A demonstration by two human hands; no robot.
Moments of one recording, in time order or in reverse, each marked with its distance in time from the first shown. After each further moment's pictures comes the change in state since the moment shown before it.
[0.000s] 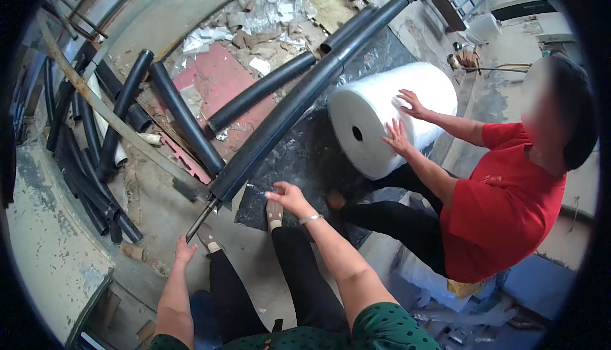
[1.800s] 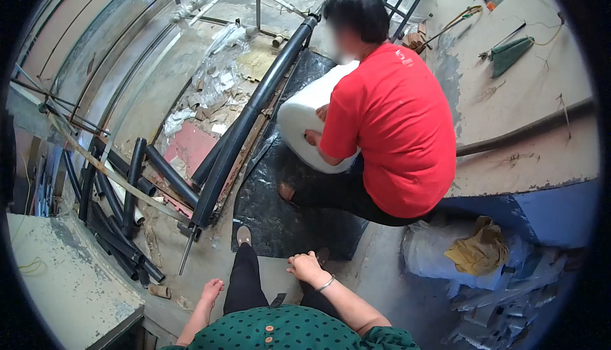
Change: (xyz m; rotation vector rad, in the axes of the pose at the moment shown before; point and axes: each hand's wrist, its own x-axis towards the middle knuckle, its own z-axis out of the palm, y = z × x) left_hand -0.315 0.187 0.026 -0.540 -0.231 0.009; right_hand -0.383 0.059 -0.162 -0.839 0.080 -0.294
